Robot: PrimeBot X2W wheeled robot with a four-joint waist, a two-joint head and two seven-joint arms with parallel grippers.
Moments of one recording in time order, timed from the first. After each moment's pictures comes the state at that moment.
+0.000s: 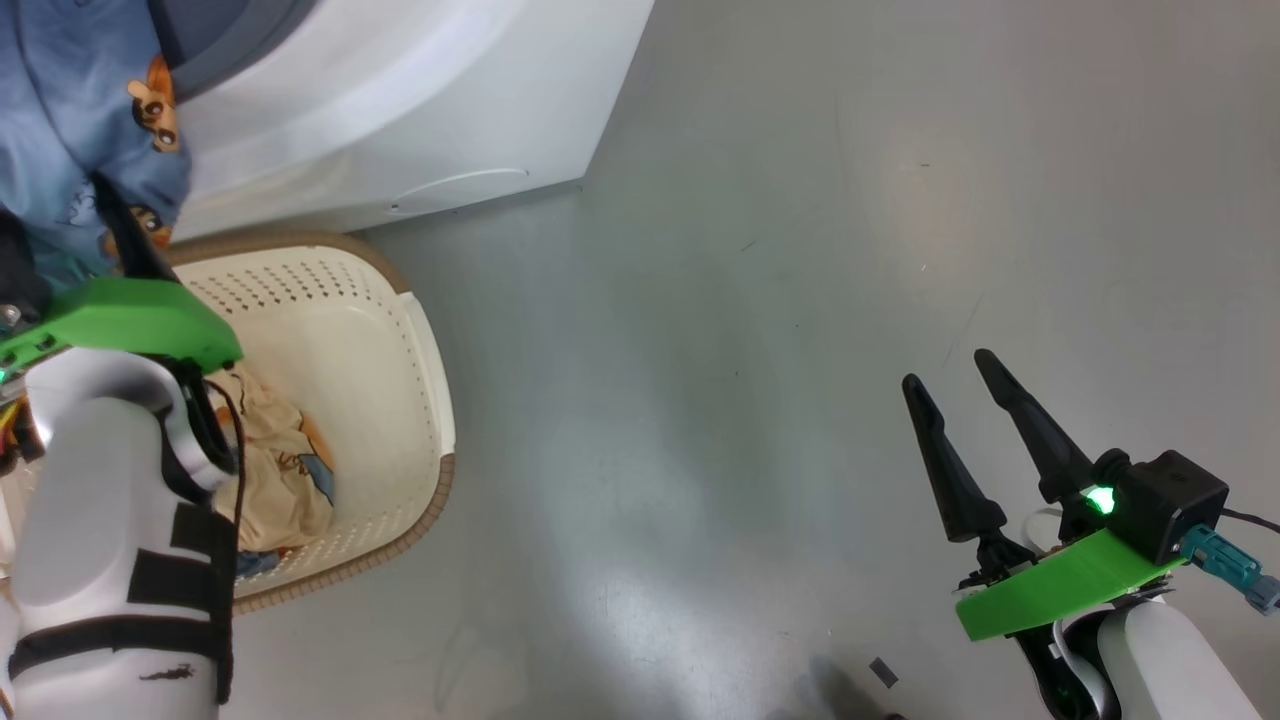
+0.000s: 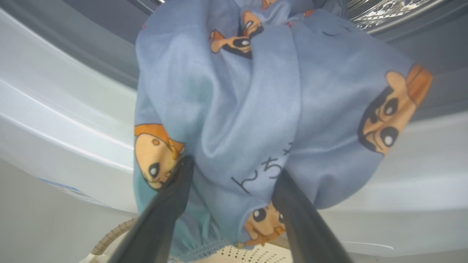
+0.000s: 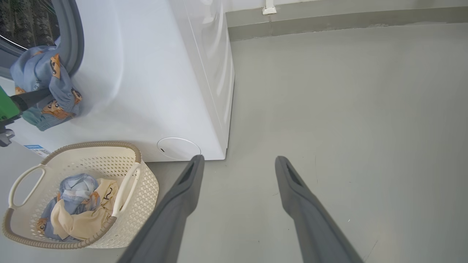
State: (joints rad) left arm -0.76 0.09 0.06 0.68 -0.27 0.30 -0.26; right arm -0.21 -0.22 0.18 0.08 0.37 0.13 -0.25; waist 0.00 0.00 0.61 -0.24
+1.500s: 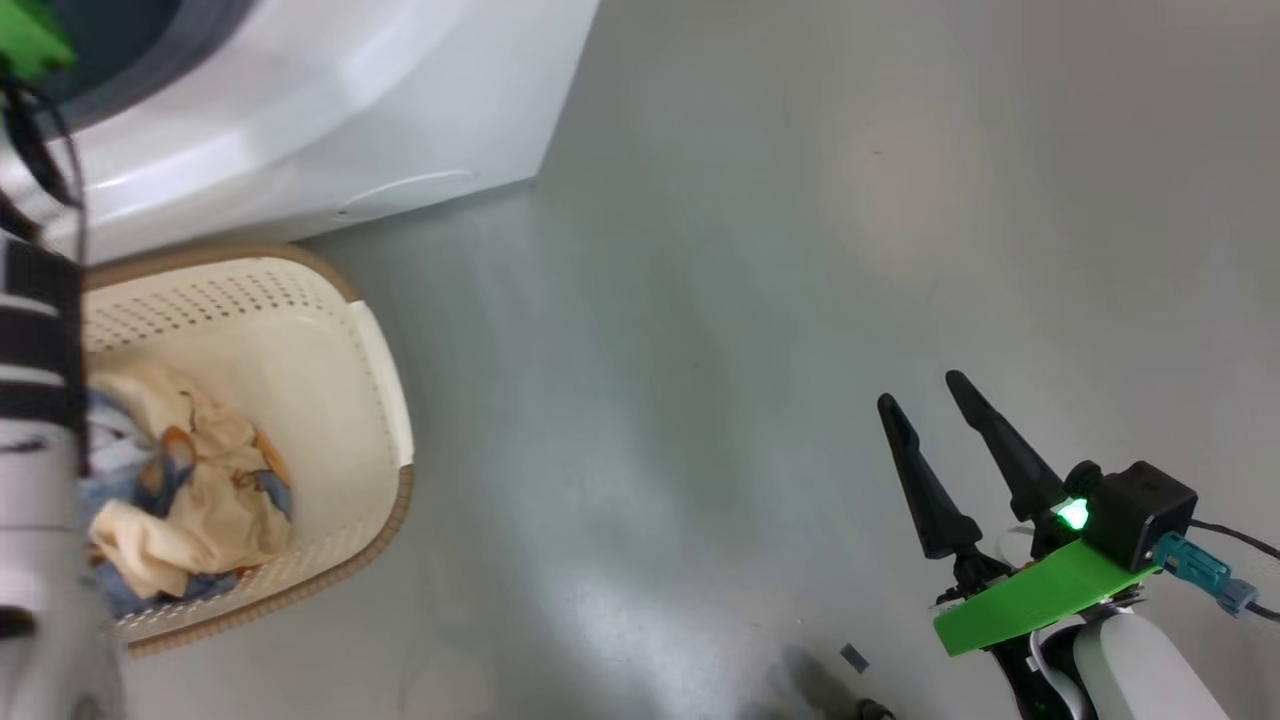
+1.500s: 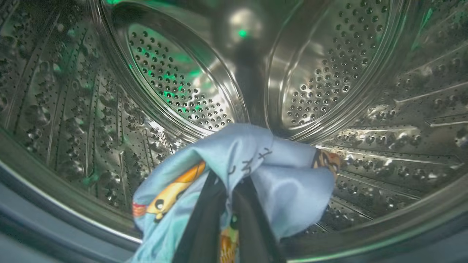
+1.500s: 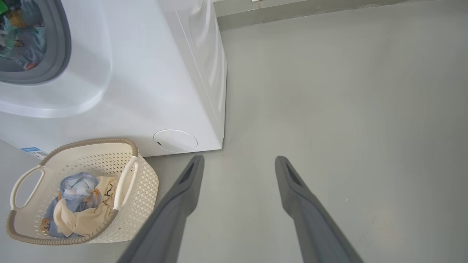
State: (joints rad) left arm -1.17 0.16 0.05 0.80 -0.14 0.30 -0.25; right arm -0.20 -0.20 0.22 0.12 0.42 0.13 -0.25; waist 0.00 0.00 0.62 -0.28
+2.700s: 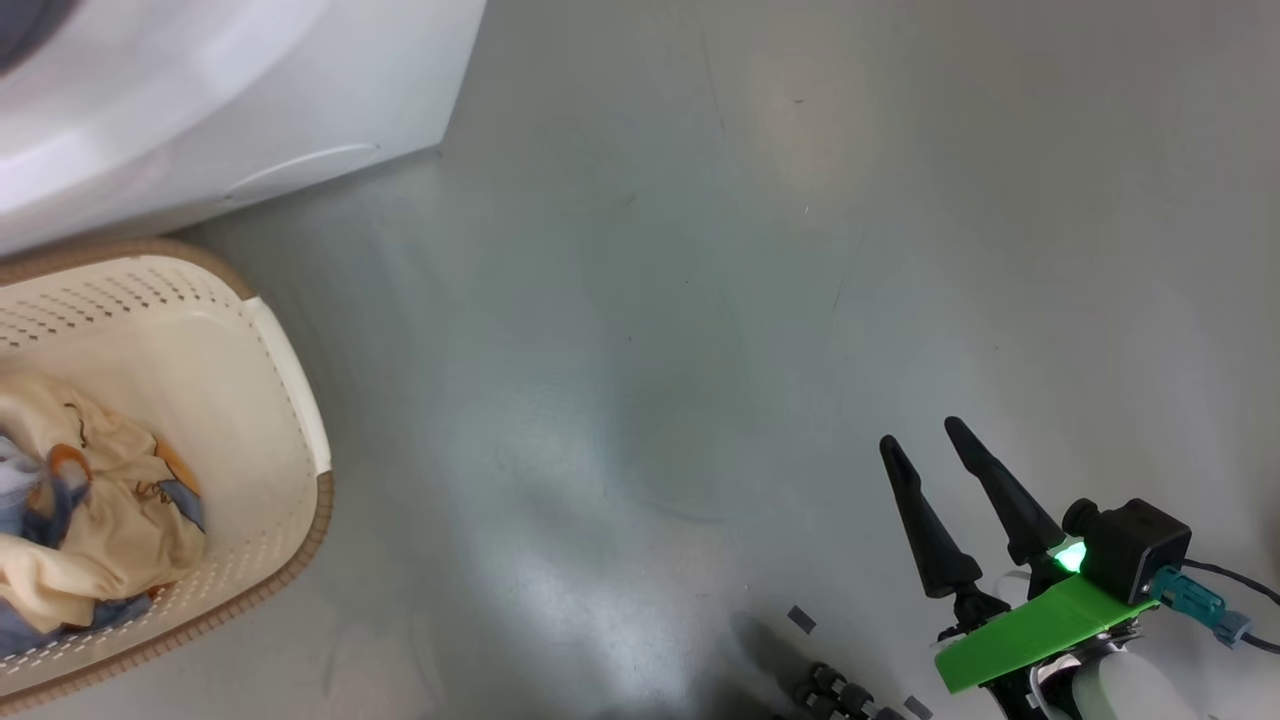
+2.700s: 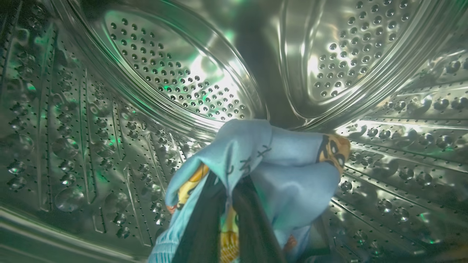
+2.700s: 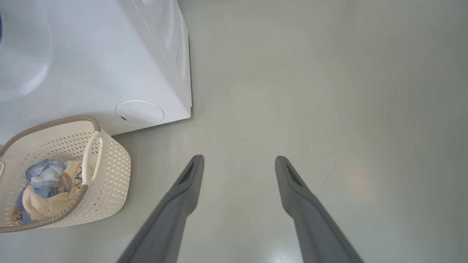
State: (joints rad) left arm -1.50 0.33 -0.07 1.17 -0.03 0.33 -0.22; right arm -0.14 -0.19 0.22 0.14 0.45 0.13 -0.25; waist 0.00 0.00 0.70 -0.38
